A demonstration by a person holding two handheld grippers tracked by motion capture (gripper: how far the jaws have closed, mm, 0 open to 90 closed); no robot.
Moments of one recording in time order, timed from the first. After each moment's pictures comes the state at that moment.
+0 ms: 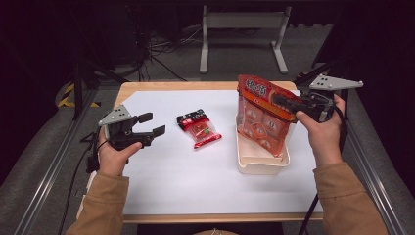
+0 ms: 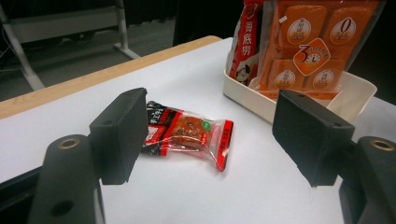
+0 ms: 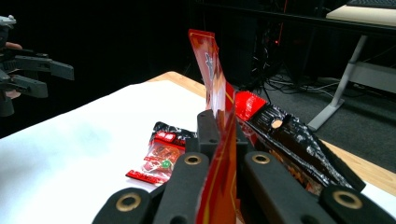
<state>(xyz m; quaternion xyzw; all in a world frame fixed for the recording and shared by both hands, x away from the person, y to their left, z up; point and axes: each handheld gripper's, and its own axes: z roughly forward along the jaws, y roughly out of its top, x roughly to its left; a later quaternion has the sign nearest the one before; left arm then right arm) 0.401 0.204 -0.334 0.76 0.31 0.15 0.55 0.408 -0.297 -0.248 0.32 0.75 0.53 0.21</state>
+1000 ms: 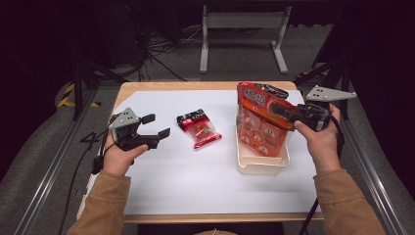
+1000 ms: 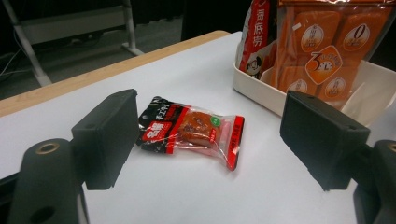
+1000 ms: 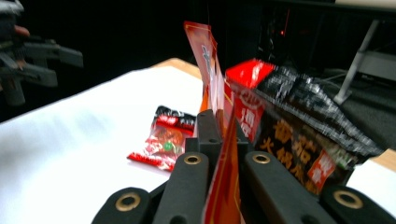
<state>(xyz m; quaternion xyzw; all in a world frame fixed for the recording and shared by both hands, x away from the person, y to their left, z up) 0.408 0.191 -0.352 0.76 0.31 0.17 0.55 0.406 -0.300 -0.278 0.32 0.76 0.52 0.20</state>
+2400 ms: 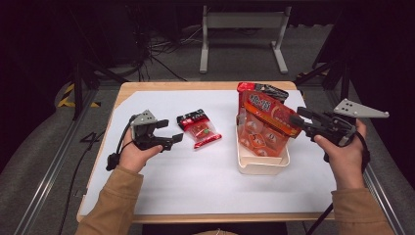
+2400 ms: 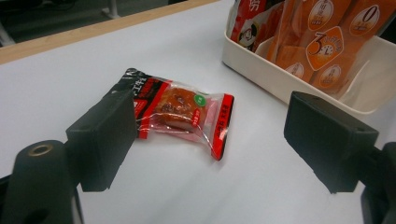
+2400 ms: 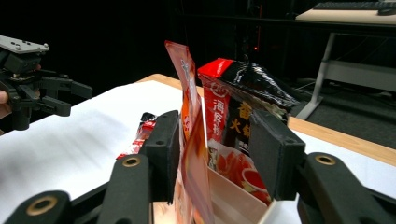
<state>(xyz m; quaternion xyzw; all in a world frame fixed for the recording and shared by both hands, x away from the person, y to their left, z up) 0.425 0.159 -0.375 0.79 0.32 0.11 0.51 0.364 -0.344 -0.282 0.35 0.72 0.55 0.24</state>
